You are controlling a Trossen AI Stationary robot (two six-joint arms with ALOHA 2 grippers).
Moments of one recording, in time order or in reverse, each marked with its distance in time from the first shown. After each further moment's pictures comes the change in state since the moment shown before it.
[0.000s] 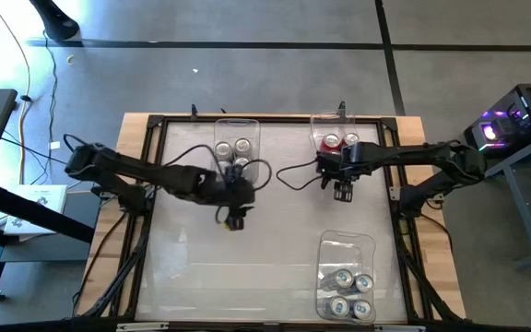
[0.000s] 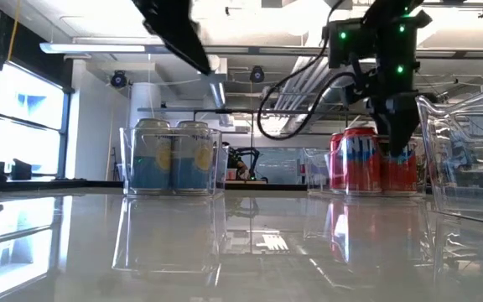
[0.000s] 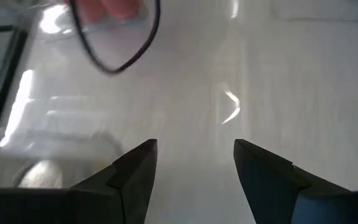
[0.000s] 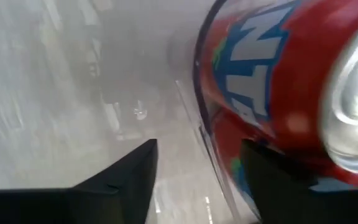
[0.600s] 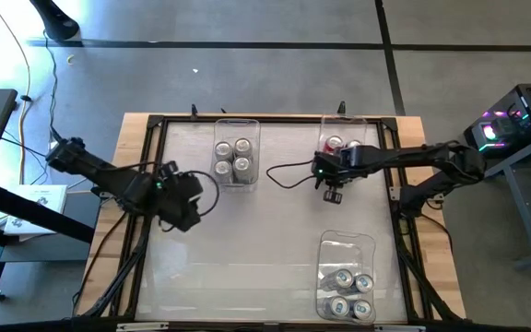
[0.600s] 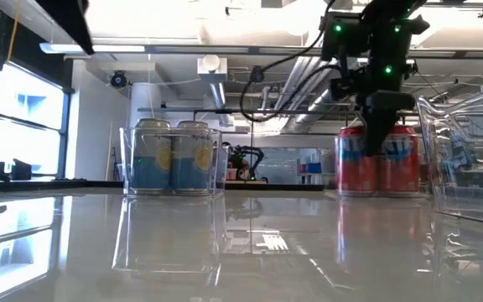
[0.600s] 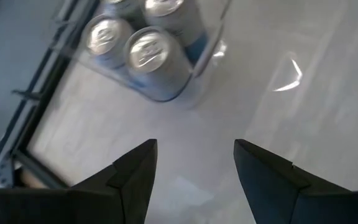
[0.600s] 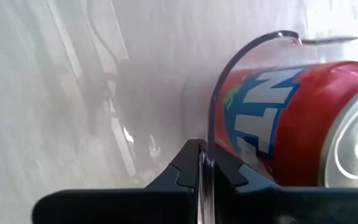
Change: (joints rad) left arm -0.265 -0.245 -0.008 -0.741 -0.293 -0.730; right arm 0.040 0.004 -0.015 0.192 -0.043 0.065
